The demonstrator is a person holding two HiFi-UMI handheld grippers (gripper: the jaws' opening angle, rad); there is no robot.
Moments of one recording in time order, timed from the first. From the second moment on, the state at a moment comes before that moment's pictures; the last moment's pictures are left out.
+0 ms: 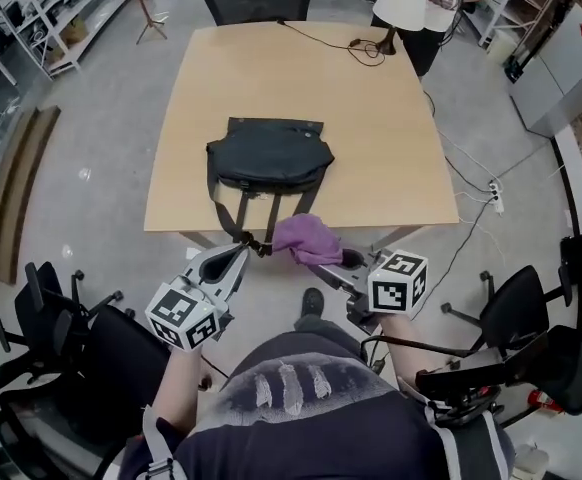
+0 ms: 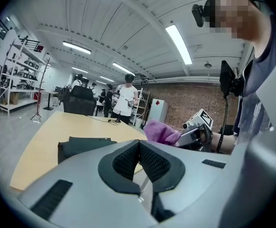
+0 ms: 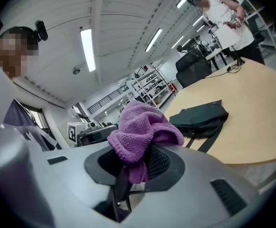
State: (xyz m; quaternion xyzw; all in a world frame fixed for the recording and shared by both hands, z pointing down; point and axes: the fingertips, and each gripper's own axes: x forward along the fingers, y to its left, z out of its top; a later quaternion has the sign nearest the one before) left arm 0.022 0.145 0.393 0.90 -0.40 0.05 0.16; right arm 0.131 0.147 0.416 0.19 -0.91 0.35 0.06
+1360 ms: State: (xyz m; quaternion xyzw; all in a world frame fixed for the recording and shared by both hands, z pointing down) left arm -0.075 -0.119 0.435 0.92 -0.33 0.09 0.20; right arm 0.186 -0.272 0.619 0.47 -0.71 0.23 0.48
